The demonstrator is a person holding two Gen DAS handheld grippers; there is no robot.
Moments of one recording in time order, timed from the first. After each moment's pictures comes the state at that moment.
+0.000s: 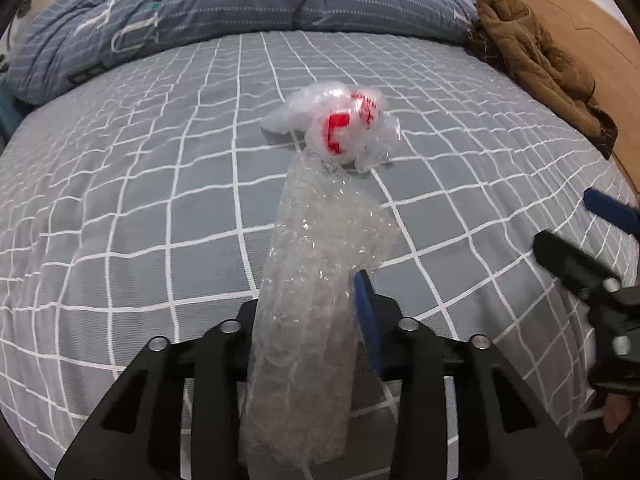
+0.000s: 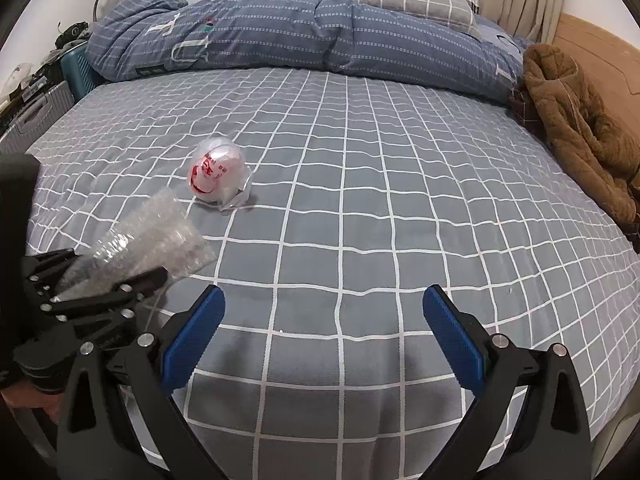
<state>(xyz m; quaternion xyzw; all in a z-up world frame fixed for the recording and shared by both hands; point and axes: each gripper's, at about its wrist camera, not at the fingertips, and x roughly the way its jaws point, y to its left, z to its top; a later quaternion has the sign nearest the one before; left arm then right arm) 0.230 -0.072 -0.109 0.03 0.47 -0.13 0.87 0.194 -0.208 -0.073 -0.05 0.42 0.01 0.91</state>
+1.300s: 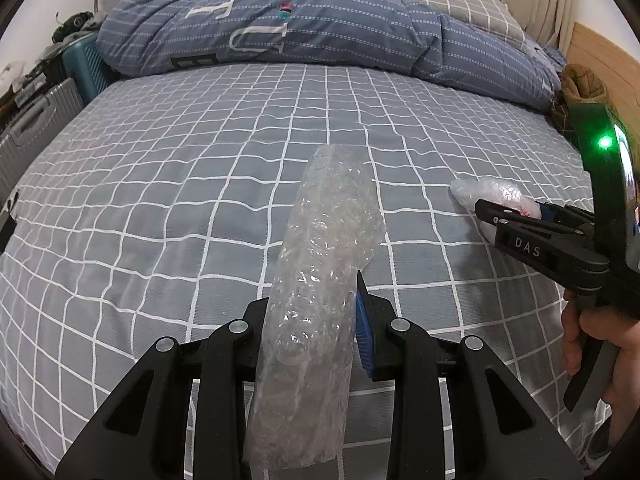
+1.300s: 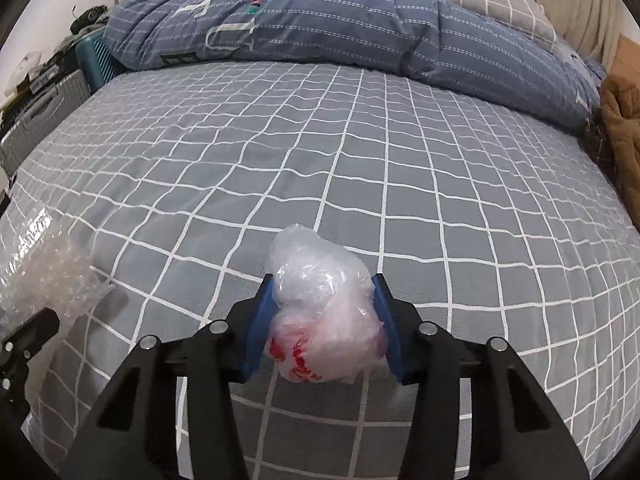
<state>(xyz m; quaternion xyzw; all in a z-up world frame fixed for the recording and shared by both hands) 0.239 0.053 -0.072 -0.02 0.44 0.00 0.90 0.326 -0.102 -0.096 -0.05 0.43 0.07 0.90</state>
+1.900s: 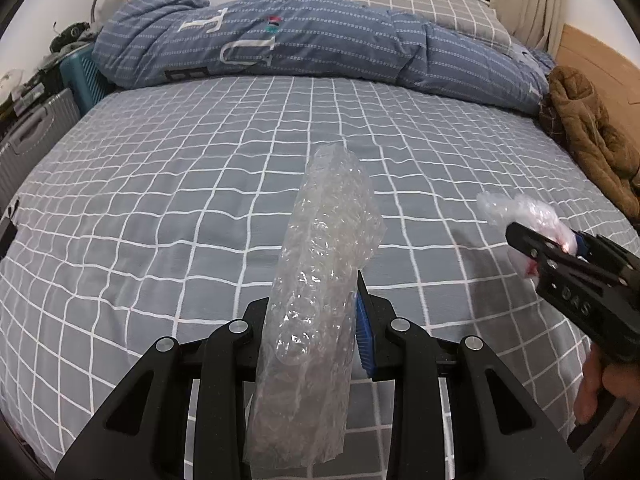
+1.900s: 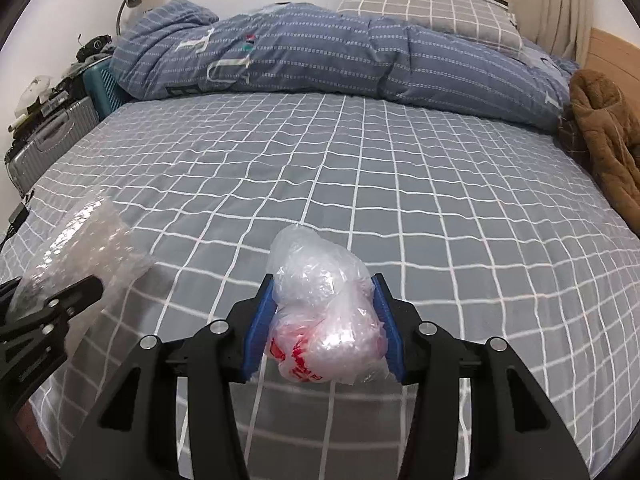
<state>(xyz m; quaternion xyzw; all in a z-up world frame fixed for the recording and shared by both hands) 0.224 0.030 -0.056 -0.02 0.42 -0.01 0.91 0.254 -0.126 -0.060 -0.02 0.39 0.06 0.92</state>
